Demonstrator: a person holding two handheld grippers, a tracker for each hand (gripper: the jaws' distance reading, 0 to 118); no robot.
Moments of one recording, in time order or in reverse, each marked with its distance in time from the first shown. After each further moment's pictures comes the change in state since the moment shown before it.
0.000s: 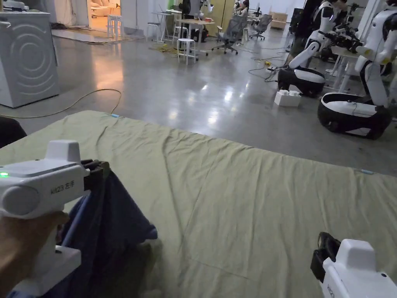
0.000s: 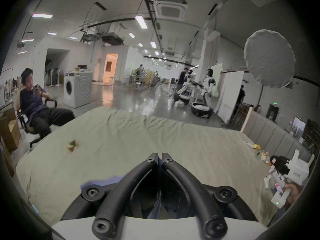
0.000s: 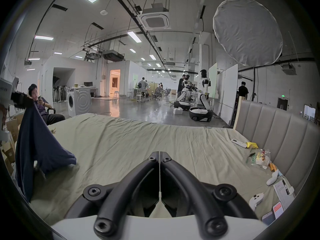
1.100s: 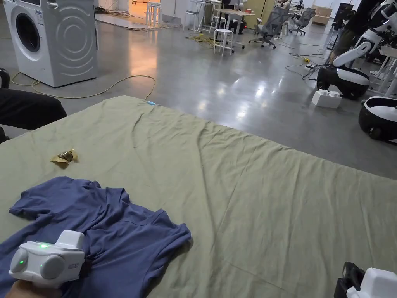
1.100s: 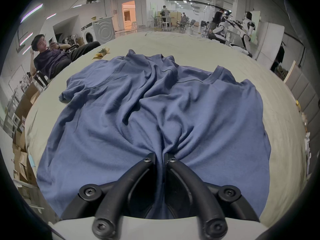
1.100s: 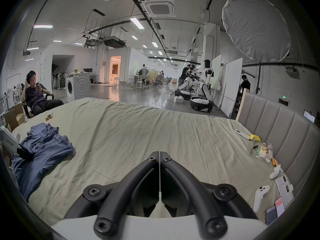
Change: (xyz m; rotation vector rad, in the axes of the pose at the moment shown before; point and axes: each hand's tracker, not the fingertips) left arm -0.127 -0.208 -0.029 -0.595 0.301 0.046; right arm -0.043 -0.033 -0.035 -0.133 0.006 0.047
